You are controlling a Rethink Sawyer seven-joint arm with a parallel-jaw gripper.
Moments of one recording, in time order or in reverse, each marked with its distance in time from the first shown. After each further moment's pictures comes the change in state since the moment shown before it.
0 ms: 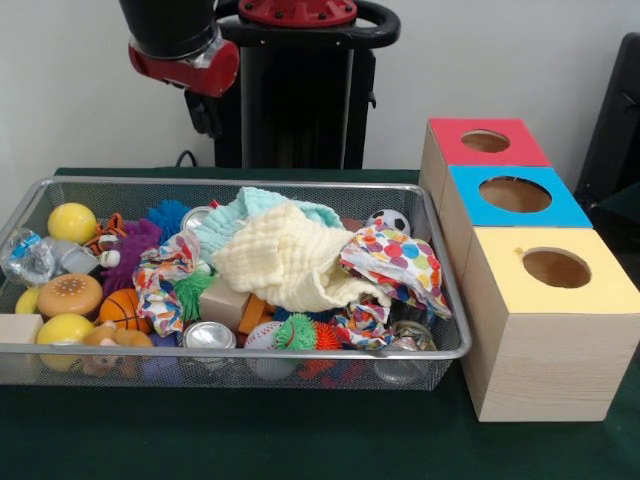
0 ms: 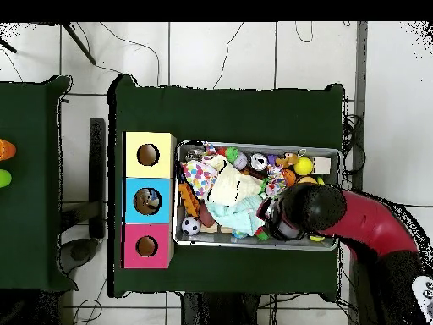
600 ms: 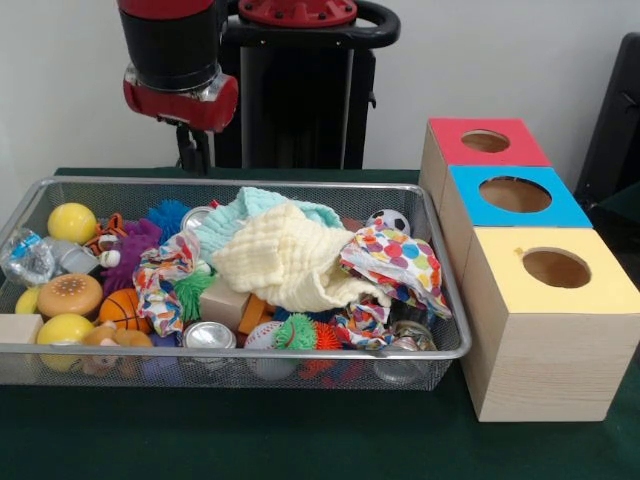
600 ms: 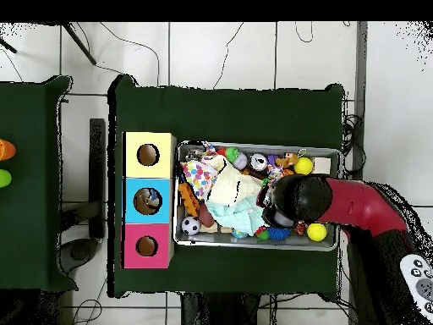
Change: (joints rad) arm -0.010 0.043 0.087 -0.060 -0.158 -0.089 0.000
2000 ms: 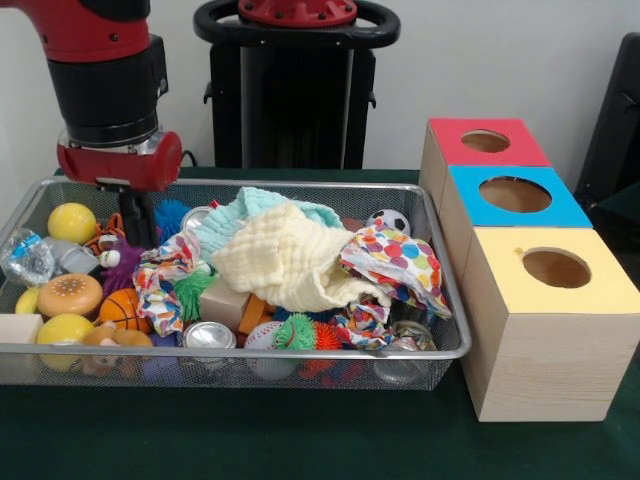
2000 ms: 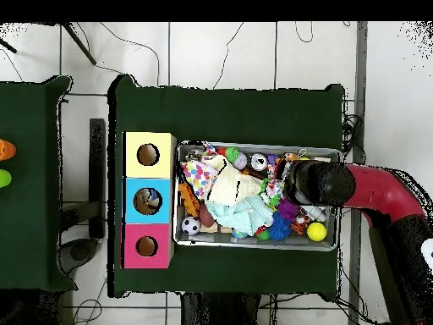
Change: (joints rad) arm -0.161 0.128 0.186 -0.117 -0.115 -0.131 -0.054
